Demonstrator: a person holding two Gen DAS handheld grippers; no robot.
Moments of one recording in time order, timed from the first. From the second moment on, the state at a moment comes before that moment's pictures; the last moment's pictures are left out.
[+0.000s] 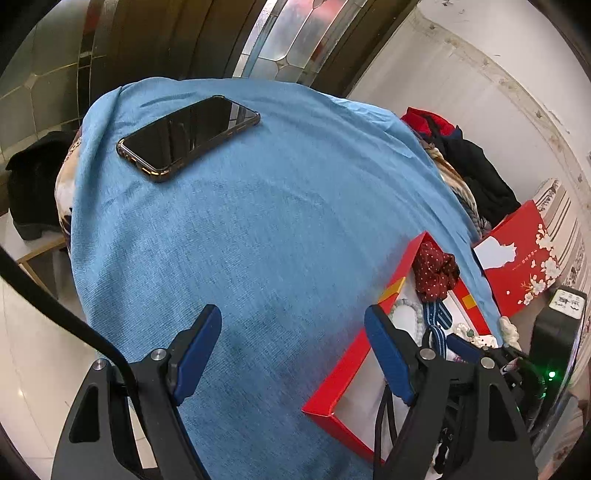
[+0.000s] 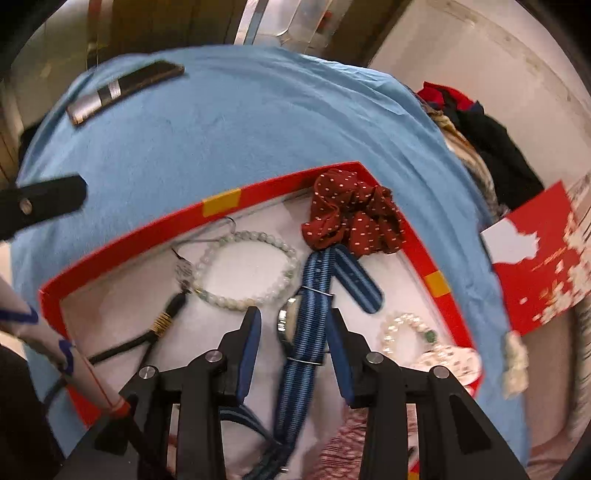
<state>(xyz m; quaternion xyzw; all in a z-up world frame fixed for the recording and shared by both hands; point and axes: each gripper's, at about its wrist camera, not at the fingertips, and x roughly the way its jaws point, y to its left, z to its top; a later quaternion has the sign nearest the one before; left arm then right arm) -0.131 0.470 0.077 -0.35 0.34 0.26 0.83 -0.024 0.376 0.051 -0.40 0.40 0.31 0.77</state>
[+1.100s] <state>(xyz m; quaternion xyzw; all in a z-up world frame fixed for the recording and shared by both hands) -0.121 0.466 0.063 -0.37 0.36 0.24 0.82 0.027 0.342 0.070 -0.18 0.52 0.33 0.77</state>
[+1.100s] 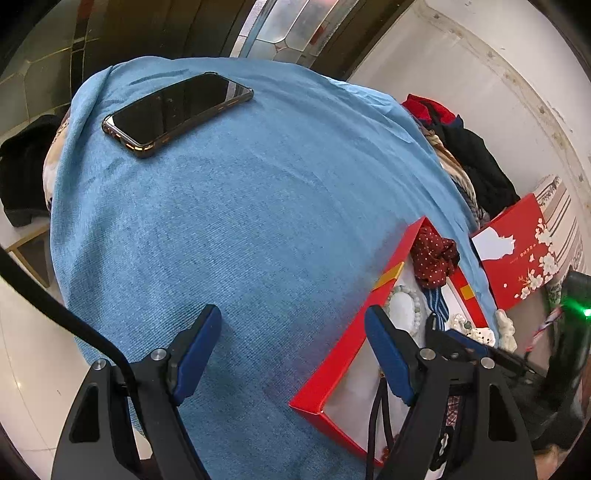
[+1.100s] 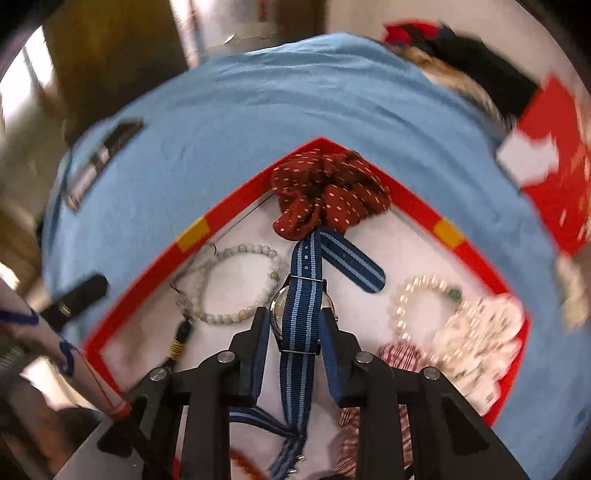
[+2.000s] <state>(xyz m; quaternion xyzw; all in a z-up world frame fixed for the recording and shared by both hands) -0.114 0.455 0.064 -0.36 0.37 0.23 0.82 0.006 0.277 0.083 -0.12 0.49 0.25 0.82</state>
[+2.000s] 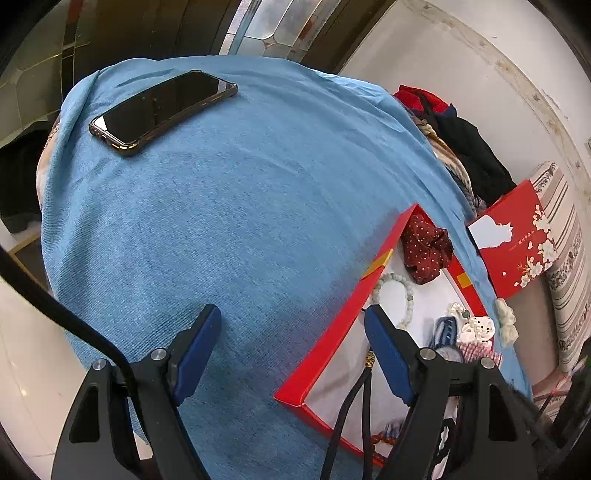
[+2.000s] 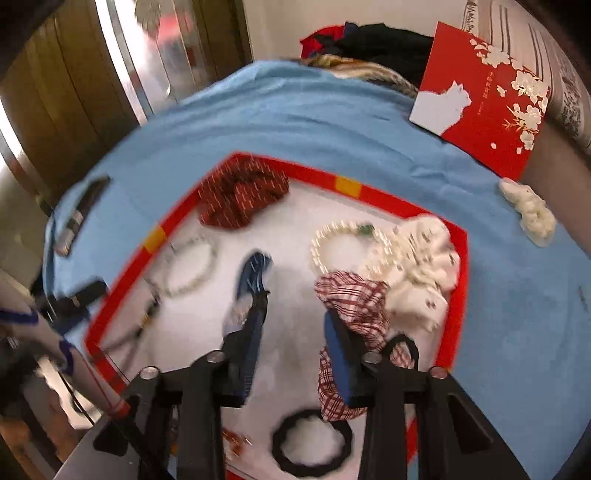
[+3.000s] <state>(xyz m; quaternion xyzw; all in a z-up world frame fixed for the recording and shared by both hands) -0.108 0.447 0.066 -0.34 0.37 0.23 0.83 0.034 0.310 0.057 -0.11 0.50 0.29 0.81</state>
